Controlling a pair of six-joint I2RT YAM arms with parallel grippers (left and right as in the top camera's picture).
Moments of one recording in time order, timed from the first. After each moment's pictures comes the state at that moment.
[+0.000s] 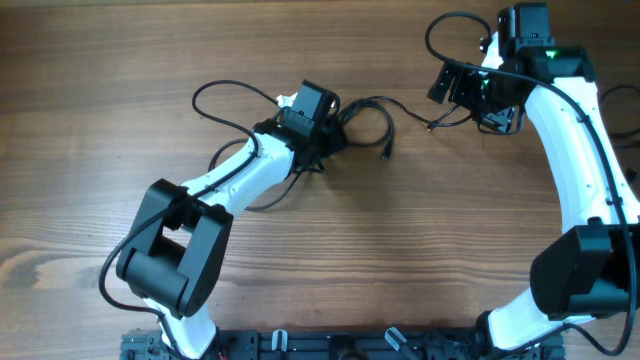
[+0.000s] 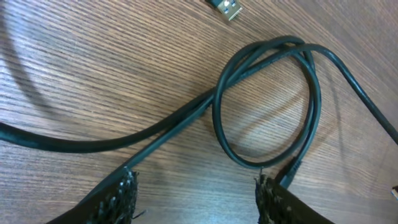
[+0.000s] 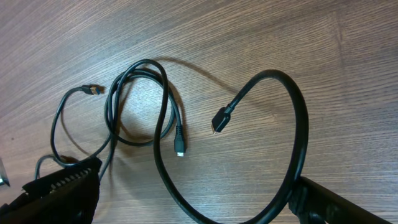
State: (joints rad) left arm -0.52 1.89 1.21 -0.35 0.07 -0.93; right arm 0.03 1.77 1.61 -1.06 -0.22 0.41
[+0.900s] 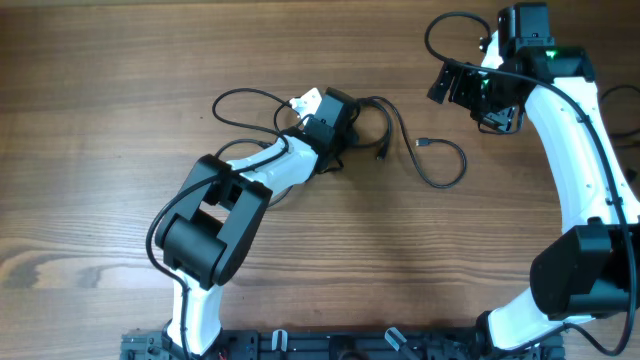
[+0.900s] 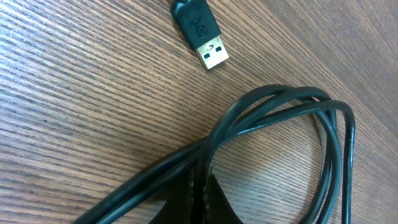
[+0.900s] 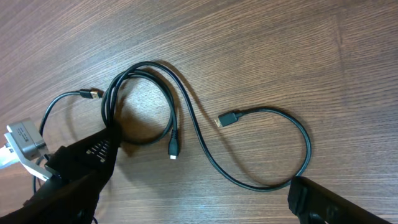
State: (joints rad) left arm -0.58 2.09 1.24 -0.11 -0.08 -1.05; right arm 0.03 1.77 1.61 -1.06 -0.22 0.40
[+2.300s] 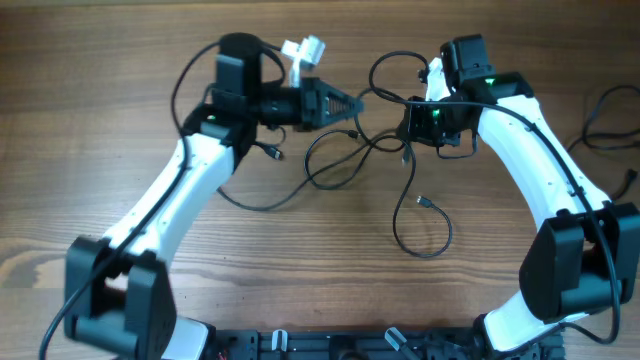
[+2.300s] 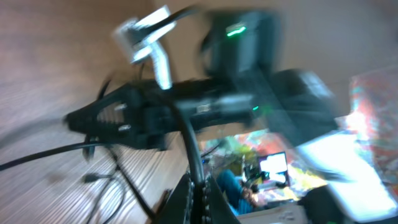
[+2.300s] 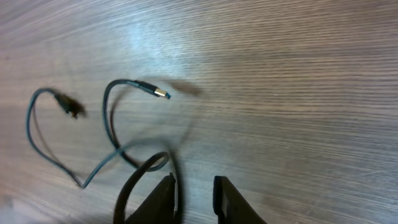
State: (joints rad) left arm -0.30 1.64 1.20 0.02 1.15 -0.84; right arm 0.18 1.78 1.39 -0.88 -0.34 0.34
